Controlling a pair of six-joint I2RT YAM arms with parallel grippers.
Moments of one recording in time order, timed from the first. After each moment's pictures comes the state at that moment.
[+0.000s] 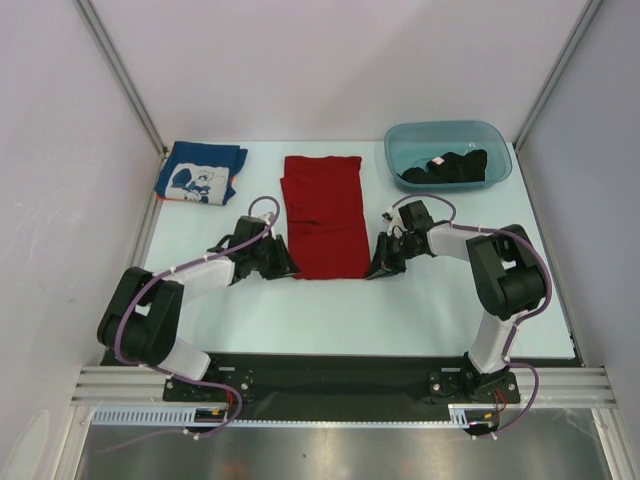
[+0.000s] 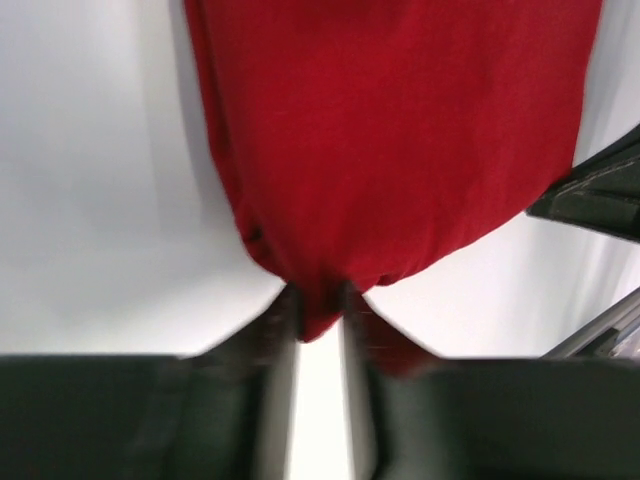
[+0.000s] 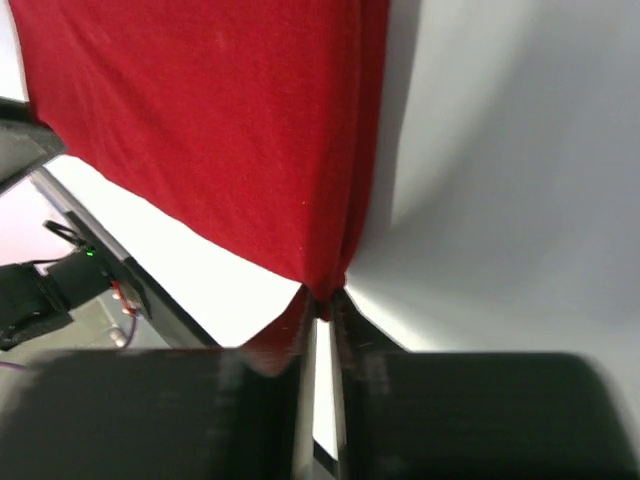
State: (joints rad) left arm -0.38 1.49 0.69 -0.06 0.32 -0.64; right arm 0.35 1.83 0.98 -0.27 -0.65 0.46
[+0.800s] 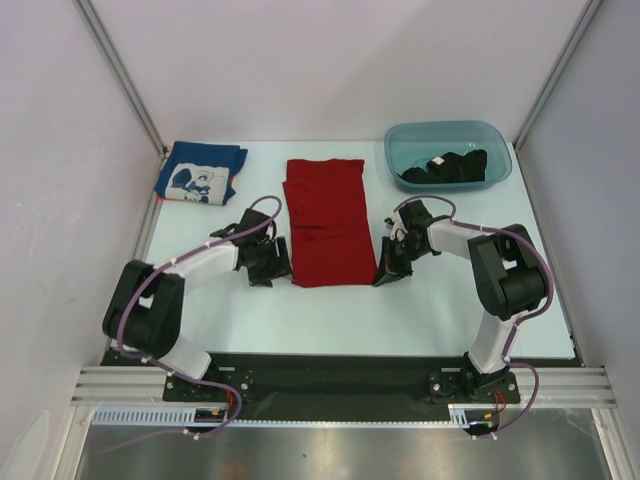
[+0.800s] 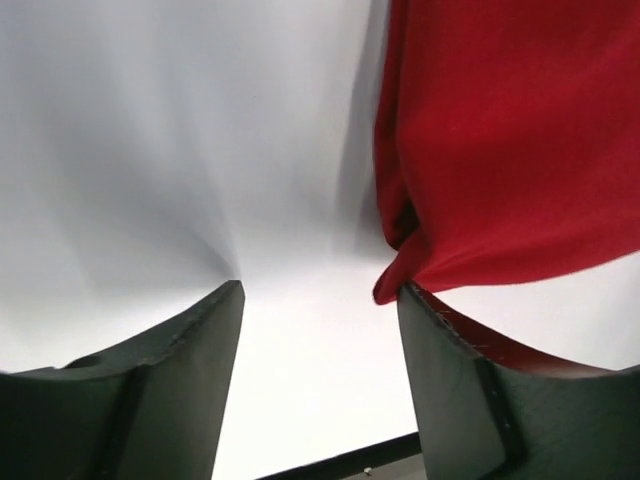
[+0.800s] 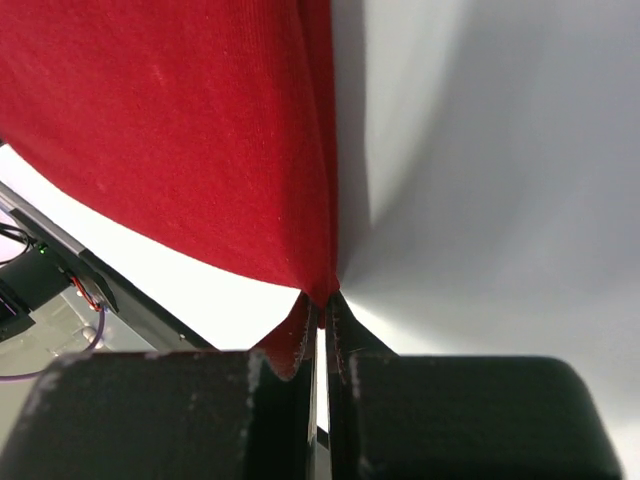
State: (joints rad) left arm -0.38 1.58 0.87 -0.48 0.17 -0.59; right arm 0.34 1.82 1.03 -0.48 -0.57 0.38
